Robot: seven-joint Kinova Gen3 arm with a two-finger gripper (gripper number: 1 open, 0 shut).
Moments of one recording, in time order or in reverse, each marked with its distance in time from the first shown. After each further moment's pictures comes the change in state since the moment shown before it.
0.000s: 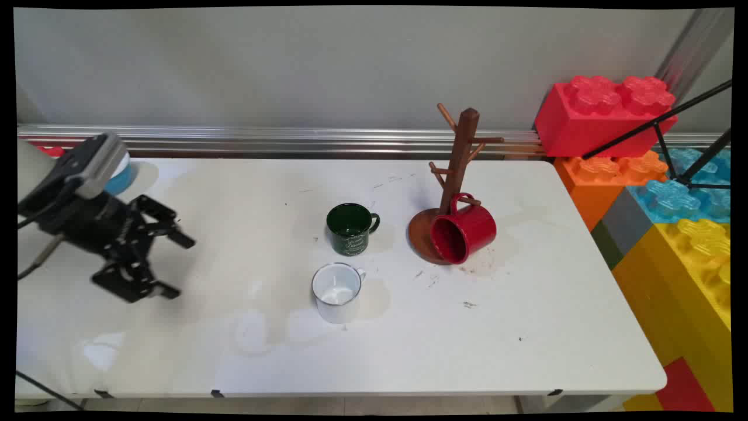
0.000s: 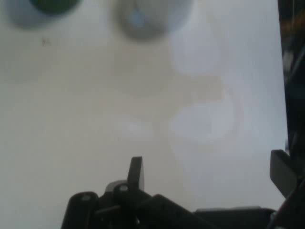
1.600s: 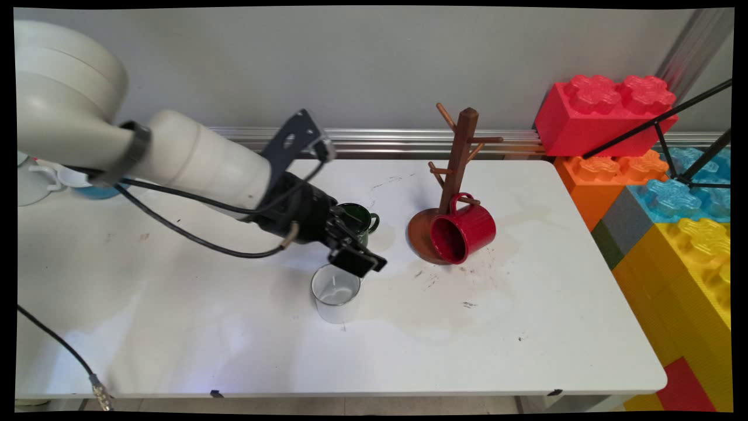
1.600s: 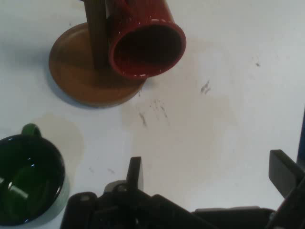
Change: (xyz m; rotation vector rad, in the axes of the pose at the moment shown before) arm 0.204 0.030 0.121 0.105 0.228 -0.318
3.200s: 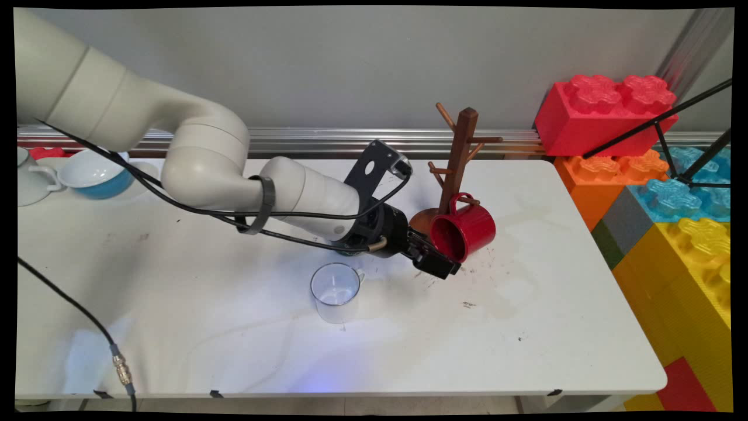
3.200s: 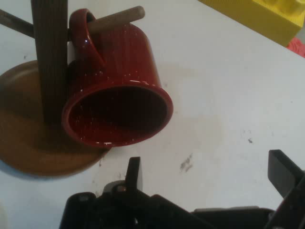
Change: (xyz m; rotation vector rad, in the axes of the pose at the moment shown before) arm 0.021 0.005 0.114 -0.078 0.106 -0.154
